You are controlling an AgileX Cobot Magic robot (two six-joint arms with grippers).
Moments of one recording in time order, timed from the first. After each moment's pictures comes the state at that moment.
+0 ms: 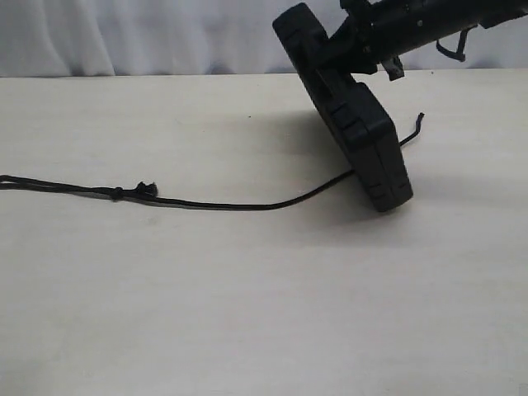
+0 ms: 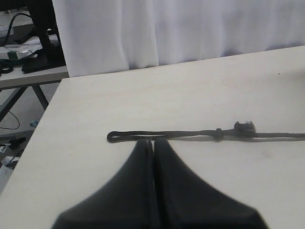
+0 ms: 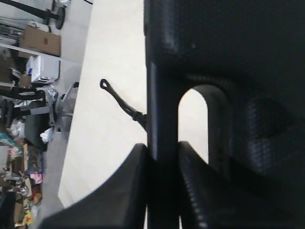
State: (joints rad) left arm 0.01 0.00 0.00 0.01 0.32 0.05; right arm 0.01 2.14 -1.82 1.02 1.22 -0.48
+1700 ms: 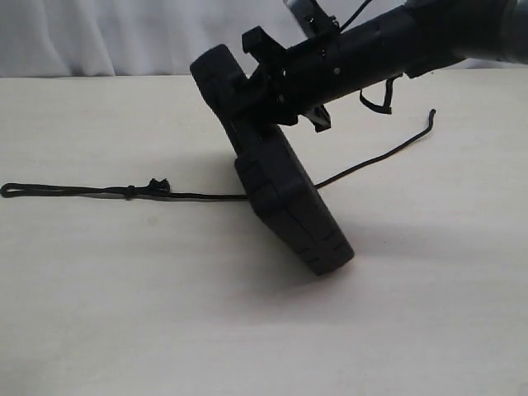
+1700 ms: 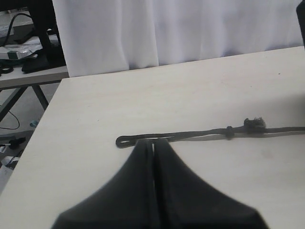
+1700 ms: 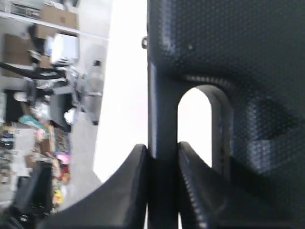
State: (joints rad) left arm 0.01 0.00 0.00 0.01 0.32 0.05; right arm 0.29 1.93 -1.44 1.18 1.01 -0.49
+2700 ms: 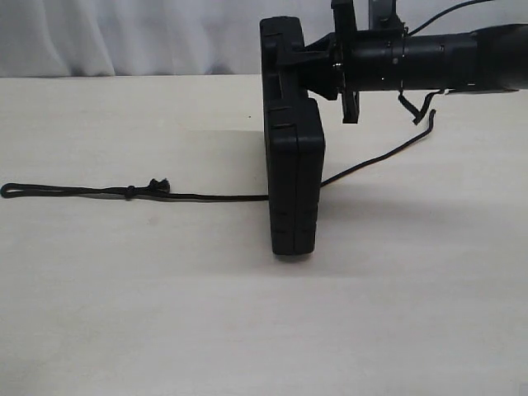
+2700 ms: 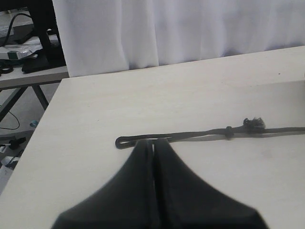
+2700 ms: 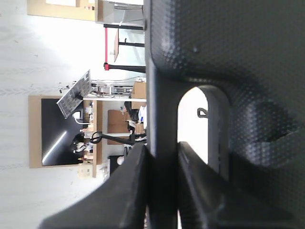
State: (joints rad) left arm 0.01 0.00 0.00 0.01 0.32 0.05; right arm 0.07 2.04 -1.37 1.59 1.12 -0.67
